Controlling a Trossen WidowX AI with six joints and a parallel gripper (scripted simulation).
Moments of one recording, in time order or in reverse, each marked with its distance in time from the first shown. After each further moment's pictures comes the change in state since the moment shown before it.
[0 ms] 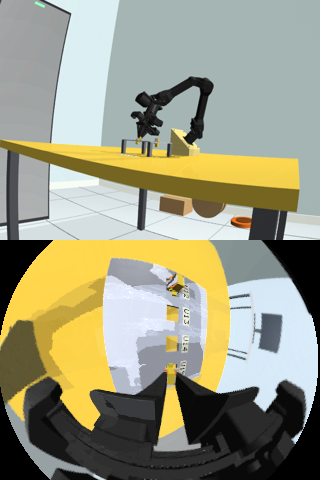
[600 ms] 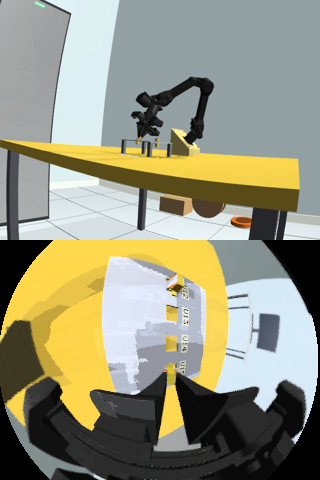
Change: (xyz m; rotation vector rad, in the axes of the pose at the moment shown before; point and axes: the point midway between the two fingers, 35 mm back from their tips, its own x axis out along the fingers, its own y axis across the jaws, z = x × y) arm 0.000 0.001 0.000 0.000 0.000 -0.022
